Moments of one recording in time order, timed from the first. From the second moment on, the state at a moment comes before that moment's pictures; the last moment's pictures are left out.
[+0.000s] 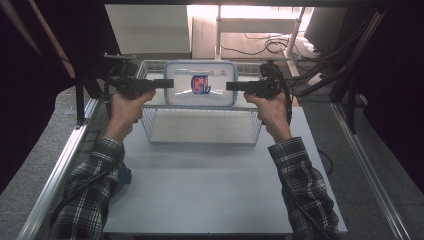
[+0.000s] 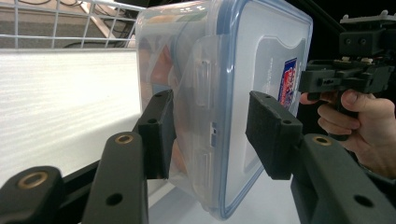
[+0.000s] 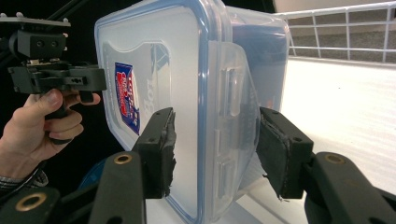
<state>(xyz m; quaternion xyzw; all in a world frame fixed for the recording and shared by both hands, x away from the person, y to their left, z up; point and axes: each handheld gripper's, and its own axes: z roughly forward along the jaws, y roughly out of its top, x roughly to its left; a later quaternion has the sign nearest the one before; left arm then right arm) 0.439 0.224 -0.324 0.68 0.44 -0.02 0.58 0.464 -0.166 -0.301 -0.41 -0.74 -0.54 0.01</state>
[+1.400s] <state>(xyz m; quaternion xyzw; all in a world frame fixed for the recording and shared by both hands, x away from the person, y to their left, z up) 0.449 0.217 -0.331 0.69 0.47 0.05 0.55 0.465 -0.160 -0.309 -0.42 -0.74 -0.52 -0.05</state>
